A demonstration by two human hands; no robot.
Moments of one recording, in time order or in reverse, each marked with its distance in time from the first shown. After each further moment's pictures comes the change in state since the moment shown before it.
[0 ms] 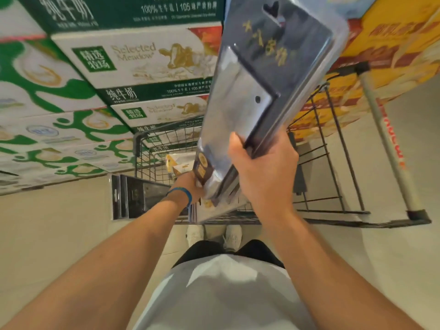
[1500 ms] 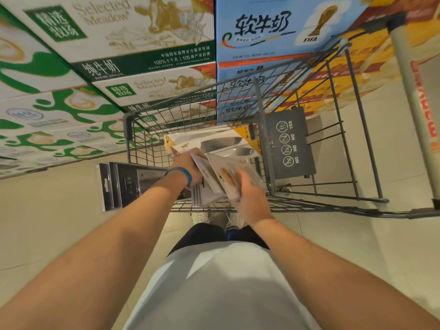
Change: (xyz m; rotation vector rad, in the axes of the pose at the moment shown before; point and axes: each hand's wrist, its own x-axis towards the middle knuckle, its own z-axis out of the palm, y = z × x) left_hand 0.005 0.024 -0.015 -0.294 -0.048 -0.204; right_hand -0.064 0.201 0.018 -0.462 -0.702 0.258
